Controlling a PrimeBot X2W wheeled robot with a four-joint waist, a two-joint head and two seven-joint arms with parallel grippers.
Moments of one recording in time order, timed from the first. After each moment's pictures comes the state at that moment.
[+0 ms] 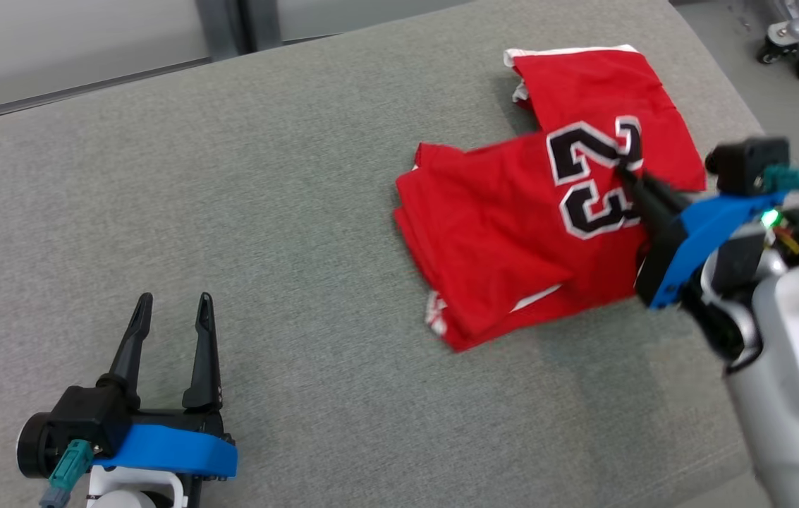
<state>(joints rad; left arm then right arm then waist) -0.06 0.17 -0.13 0.08 -0.27 -0.04 -0.19 -0.57 -0.20 0.13 0.35 0.34 0.13 0.30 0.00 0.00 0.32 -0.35</state>
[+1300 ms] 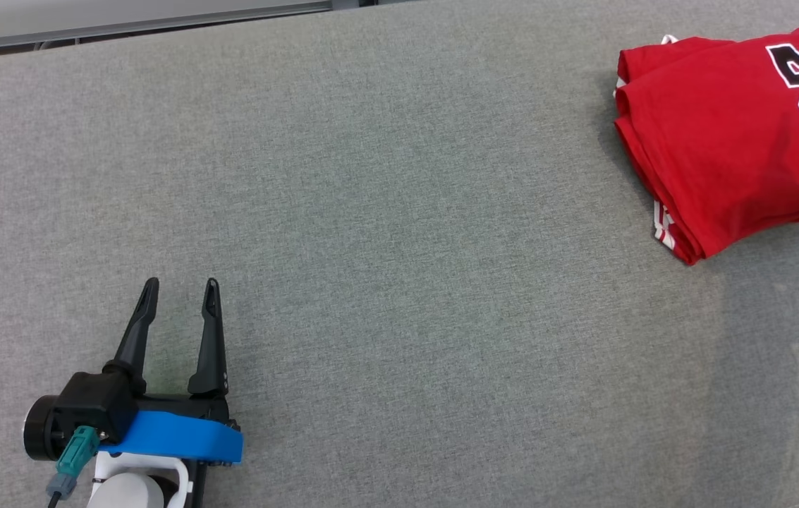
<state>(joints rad) -0.10 0.18 -0.16 0.12 -0.28 -0.03 -0.22 -0.85 -0.43 -0.15 0.66 0.11 0.13 0.31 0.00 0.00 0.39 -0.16</state>
